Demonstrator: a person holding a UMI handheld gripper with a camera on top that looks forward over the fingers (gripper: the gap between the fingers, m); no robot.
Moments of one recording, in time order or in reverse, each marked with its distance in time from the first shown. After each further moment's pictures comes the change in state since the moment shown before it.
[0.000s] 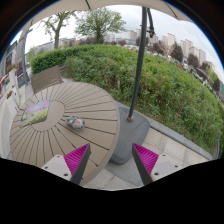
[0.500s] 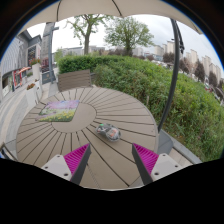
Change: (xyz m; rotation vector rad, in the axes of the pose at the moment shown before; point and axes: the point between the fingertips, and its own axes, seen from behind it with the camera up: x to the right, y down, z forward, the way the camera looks) arm -0.126 -0.013 0.049 0.155 -0.256 -0.166
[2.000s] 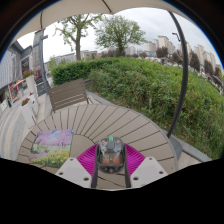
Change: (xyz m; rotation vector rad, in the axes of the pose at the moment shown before) arm -0.025 -0.137 0.150 0.021 0.000 0.126
